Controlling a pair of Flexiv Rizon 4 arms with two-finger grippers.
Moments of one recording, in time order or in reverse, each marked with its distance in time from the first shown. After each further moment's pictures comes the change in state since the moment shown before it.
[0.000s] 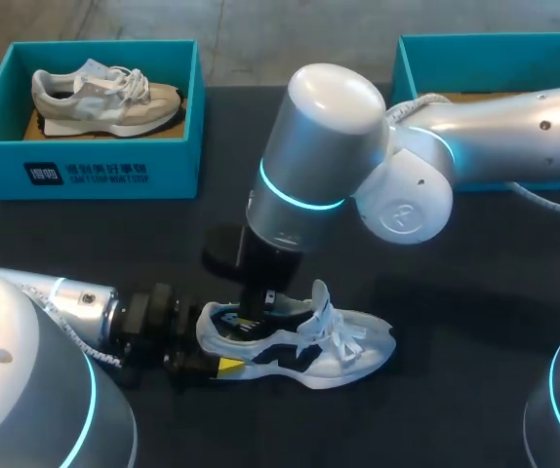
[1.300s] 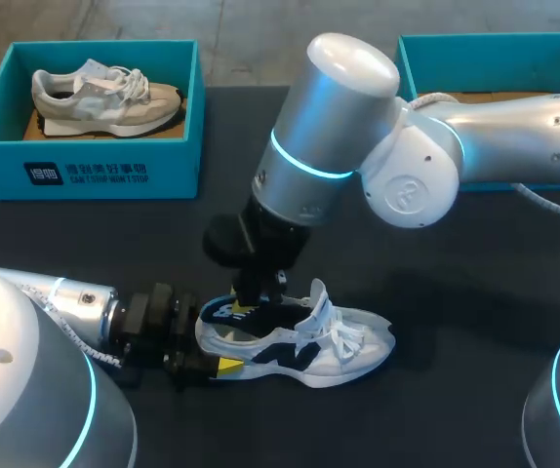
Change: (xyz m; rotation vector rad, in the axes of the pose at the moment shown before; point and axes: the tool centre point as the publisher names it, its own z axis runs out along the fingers) left arm 0.000 0.000 0.000 0.000 0.000 0.000; right arm -0.004 0.017 -0.019 -0.079 0.088 -0.365
